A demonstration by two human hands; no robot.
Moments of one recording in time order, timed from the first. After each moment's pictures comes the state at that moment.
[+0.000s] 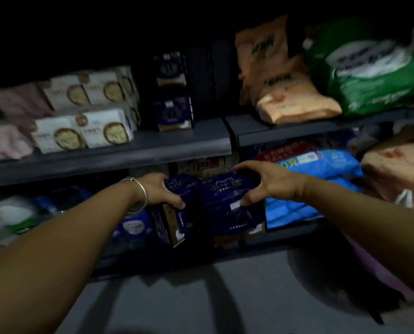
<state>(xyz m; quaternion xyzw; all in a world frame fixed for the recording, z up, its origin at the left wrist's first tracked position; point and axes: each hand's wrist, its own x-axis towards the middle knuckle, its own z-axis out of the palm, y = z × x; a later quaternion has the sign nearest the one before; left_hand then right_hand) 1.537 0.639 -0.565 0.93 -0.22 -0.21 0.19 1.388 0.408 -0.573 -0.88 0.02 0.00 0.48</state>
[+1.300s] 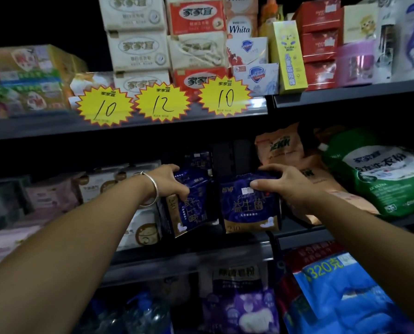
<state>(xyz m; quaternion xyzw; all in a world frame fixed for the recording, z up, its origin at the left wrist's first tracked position) 1.664 0.634 -0.378 0.91 -0.28 -0.05 0.29 1.511 0.398 -0.433 -0.77 0.04 -0.25 0.59</state>
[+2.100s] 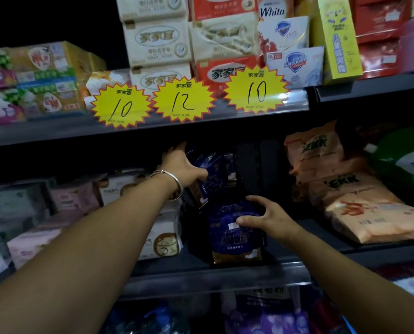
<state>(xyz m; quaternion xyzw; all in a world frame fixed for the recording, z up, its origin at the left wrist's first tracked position) 1.696 0.617 -0.365 0.89 -0.25 0.17 0.34 1.612 0.429 -0.496 -0.74 0.03 -0.15 0.65</state>
